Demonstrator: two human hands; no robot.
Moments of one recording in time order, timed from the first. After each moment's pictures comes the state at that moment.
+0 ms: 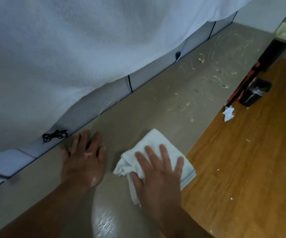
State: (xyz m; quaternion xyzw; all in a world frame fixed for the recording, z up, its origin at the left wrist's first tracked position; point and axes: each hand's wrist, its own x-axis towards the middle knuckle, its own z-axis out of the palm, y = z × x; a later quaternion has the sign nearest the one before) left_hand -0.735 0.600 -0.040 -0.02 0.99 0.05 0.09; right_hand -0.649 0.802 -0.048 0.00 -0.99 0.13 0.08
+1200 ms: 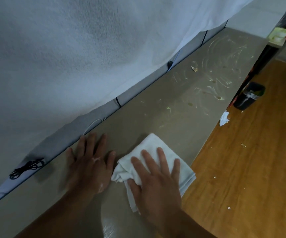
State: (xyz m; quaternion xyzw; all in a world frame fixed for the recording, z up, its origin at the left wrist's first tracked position) left_hand -0.796 0.656 -0.046 0.03 1.00 0.03 0.09; right_hand -0.707 0.836 -0.048 0.01 -0.99 0.12 0.05
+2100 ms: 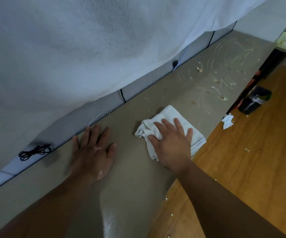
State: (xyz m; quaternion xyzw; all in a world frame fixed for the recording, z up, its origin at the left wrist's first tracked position) left_hand -0.795 0.652 -0.042 0.03 0.99 0.03 0.10; right_hand -0.785 0.895 -0.032 -0.04 -0.99 0.15 0.01
